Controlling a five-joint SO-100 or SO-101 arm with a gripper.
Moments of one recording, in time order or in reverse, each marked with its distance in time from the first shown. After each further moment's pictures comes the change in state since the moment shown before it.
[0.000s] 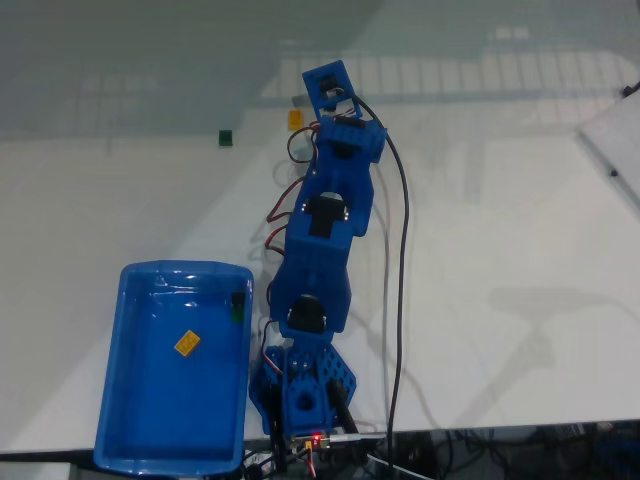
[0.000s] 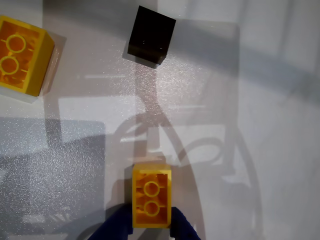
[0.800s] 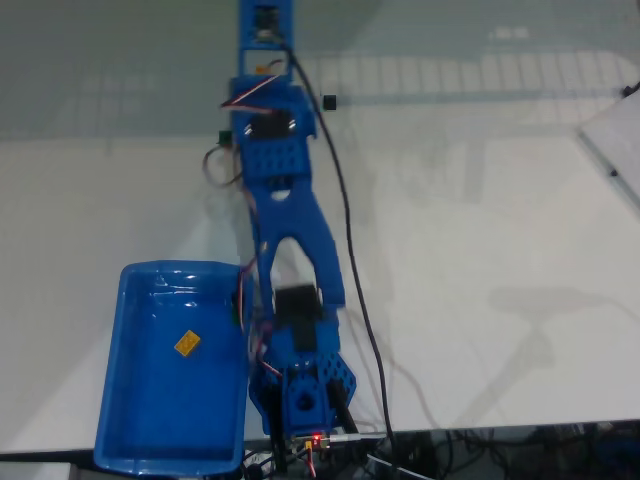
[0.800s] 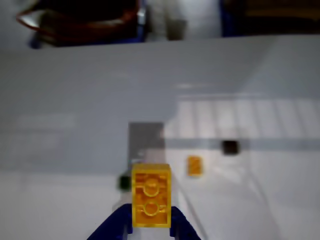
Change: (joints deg) arm -25.7 44.6 3.9 13.1 41.0
